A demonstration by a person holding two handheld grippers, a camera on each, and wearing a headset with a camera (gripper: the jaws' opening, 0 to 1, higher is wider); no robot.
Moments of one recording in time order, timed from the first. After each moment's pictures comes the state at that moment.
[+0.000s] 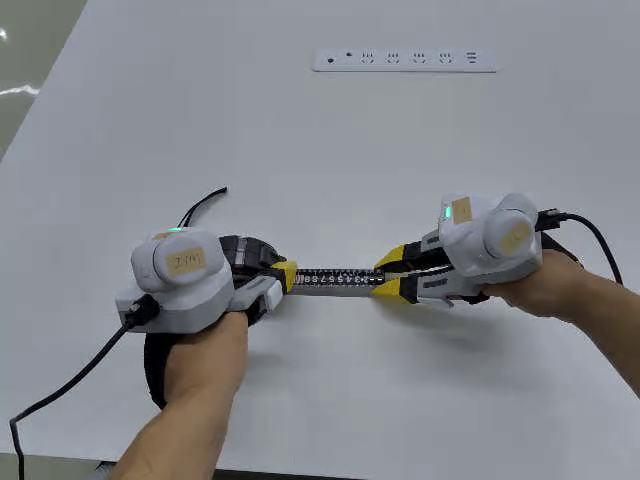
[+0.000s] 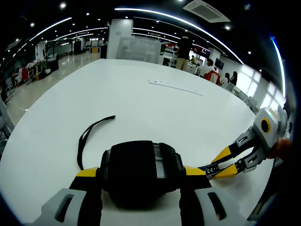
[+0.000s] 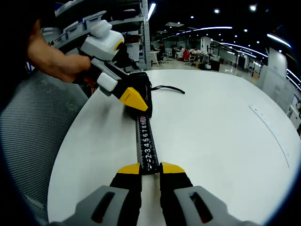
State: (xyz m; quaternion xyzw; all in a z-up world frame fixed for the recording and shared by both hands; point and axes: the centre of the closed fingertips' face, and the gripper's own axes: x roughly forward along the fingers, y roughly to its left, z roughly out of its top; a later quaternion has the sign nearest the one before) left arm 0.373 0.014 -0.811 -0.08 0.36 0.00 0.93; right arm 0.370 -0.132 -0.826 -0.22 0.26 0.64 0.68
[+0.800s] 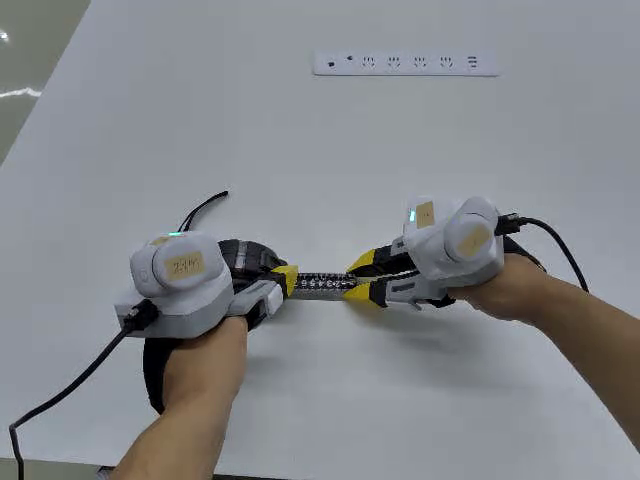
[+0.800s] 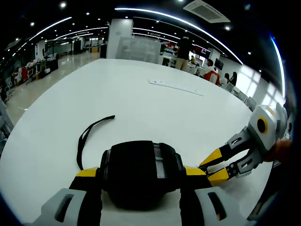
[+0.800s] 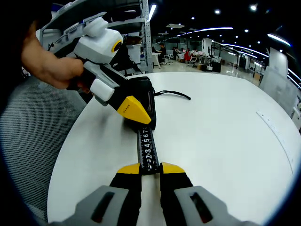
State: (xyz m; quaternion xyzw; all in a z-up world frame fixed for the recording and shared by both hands) left arm 0.373 0.013 -0.811 -0.09 0.36 0.00 0.93; right arm 0.368 -0.098 -0.826 -0.21 0.26 0.65 0.68
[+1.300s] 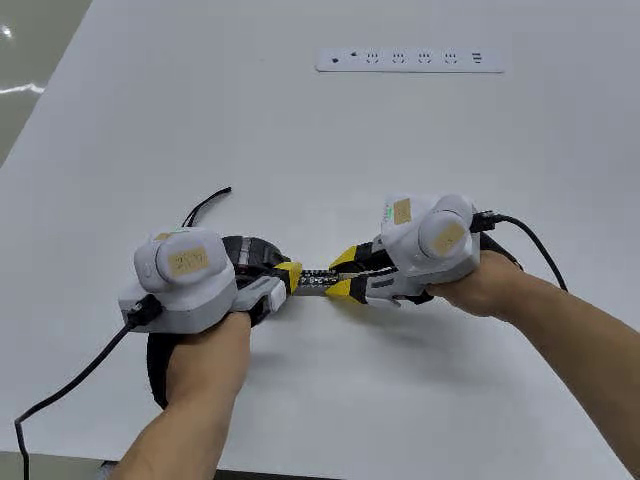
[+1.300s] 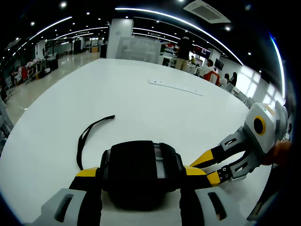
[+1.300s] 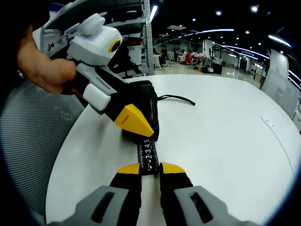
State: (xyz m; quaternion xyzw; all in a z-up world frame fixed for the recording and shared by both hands) left arm 0.376 0.013 -0.812 -0.09 0.36 0.00 0.93; right arm 0.369 -0.072 -0.828 -0.21 0.25 0.66 0.68
